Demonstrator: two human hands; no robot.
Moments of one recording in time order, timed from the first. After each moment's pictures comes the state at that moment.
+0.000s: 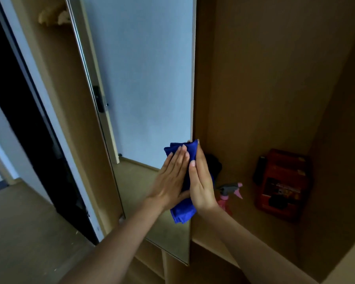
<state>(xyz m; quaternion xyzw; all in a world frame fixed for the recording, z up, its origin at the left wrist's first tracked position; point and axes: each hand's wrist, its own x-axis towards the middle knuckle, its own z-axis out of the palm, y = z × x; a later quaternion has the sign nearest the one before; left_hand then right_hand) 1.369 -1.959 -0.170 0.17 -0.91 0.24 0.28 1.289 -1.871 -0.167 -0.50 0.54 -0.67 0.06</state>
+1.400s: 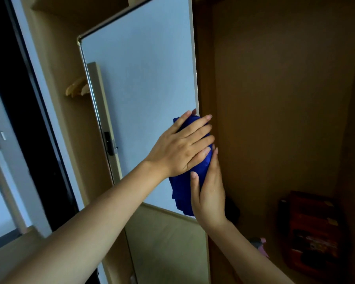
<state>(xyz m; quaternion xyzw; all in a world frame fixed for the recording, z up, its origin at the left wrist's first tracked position) 1.354 -1.980 0.068 -0.03 -0.84 0.39 0.37 1.276 -1.915 -0.059 -0.50 0.55 -0.63 -0.21</state>
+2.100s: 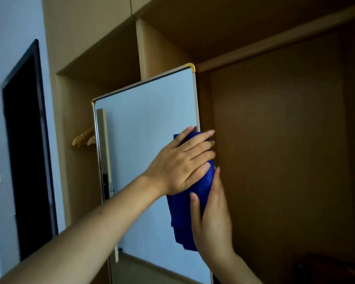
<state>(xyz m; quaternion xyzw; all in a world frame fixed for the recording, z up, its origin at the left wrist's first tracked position) 1.351 -1.987 0.156 -0.07 -0.84 0.37 0.39 1.270 -1.926 0.024 -0.48 0.56 -0.61 -0.29</state>
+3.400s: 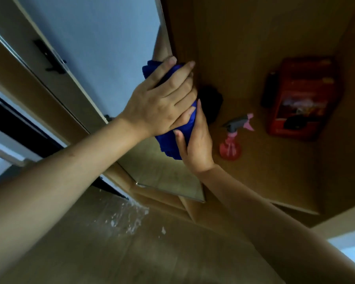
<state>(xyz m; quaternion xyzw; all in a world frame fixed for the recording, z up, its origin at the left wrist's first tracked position) 1.337 -1.999 -0.103 -0.13 -0.82 0.46 0.32 1.279 -1.912 -0.239 -0.45 0.61 -0.64 -0.13</state>
